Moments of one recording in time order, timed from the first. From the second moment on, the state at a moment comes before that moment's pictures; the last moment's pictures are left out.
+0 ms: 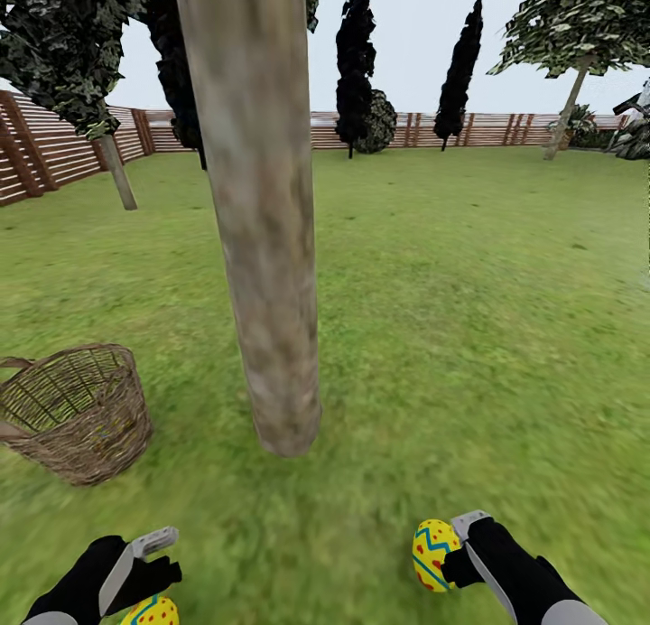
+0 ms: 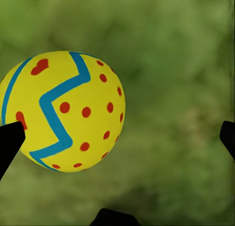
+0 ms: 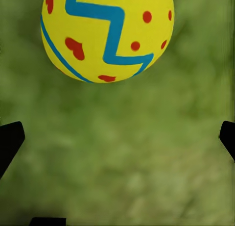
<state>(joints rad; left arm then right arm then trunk) -0.49 0.17 0.26 -0.49 0.09 0.71 -0.05 -0.50 -0.16 0.30 -0.60 -0.06 0.73 0.03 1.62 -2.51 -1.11</state>
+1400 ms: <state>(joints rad) -0.49 0.16 0.26 -0.49 0.09 0.71 -0.05 -0.50 -0.16 0.30 -0.60 -0.06 0.73 0.03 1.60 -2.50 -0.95</state>
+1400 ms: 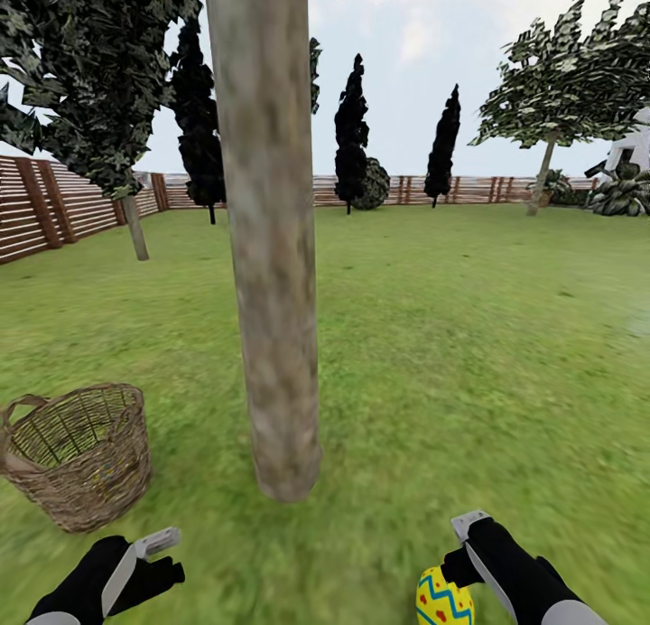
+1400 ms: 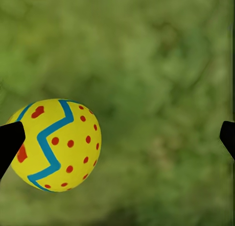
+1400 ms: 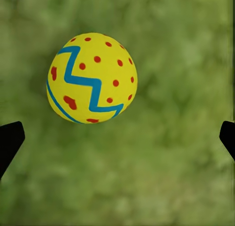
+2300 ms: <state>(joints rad) -0.49 0.15 0.26 -0.49 0.09 0.71 -0.05 -0.50 -0.16 0.30 -0.60 -0.06 0.73 0.03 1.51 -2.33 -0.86</state>
